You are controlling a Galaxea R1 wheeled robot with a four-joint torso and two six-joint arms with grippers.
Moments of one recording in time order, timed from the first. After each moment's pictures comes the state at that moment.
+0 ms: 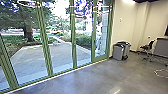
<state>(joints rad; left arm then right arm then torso) 1.43 3.04 -2.71 0.03 0.17 0.00 -1.53 2.96 -2.60 -0.16 -0.09 0.14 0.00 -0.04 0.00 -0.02</state>
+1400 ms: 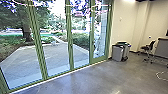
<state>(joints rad) 1.44 3.04 -2.71 0.06 0.11 0.00 -1.54 3.00 -2.65 -0.18 -0.09 0.14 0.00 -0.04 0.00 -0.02</state>
